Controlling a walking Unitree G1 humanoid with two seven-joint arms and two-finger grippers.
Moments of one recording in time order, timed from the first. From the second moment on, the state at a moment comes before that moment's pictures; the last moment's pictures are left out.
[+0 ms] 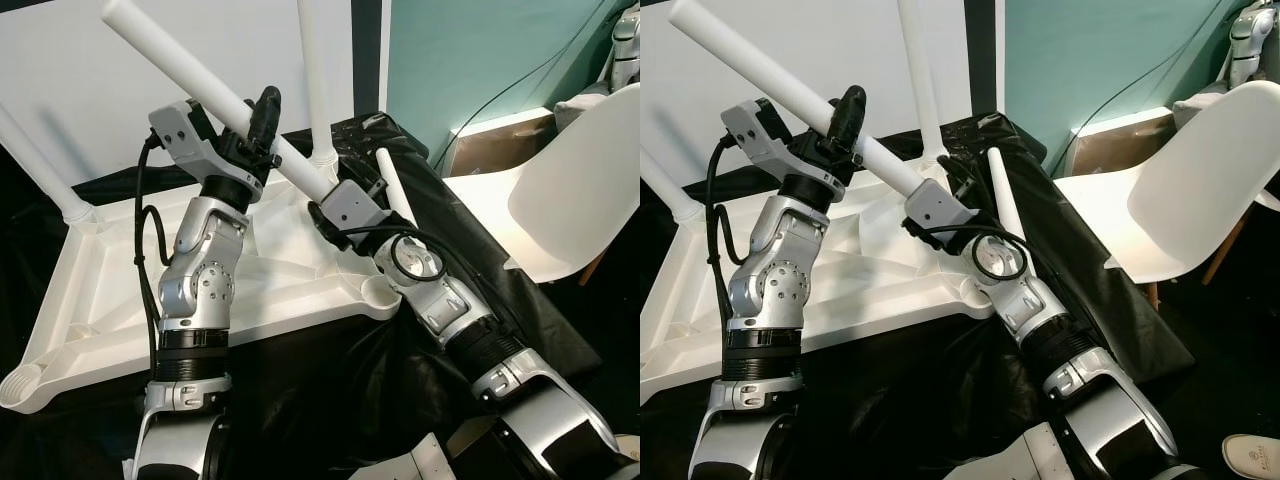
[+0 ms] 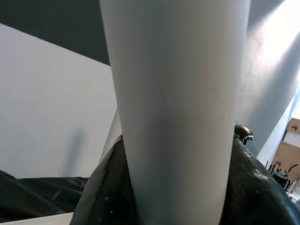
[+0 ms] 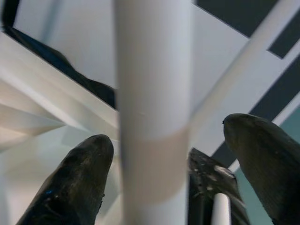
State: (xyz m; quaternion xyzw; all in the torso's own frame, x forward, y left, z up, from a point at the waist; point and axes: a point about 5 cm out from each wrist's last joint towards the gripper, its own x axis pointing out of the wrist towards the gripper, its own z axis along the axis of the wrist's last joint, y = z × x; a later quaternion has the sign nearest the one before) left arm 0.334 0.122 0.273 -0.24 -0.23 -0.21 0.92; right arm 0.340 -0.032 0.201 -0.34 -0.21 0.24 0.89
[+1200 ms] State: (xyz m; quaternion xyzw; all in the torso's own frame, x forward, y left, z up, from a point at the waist) left arm 0.328 0.118 0.273 -0.23 -0.24 -0.23 0.91; right arm 0.359 -0.048 0.188 -0.32 -0.09 0.30 0.89
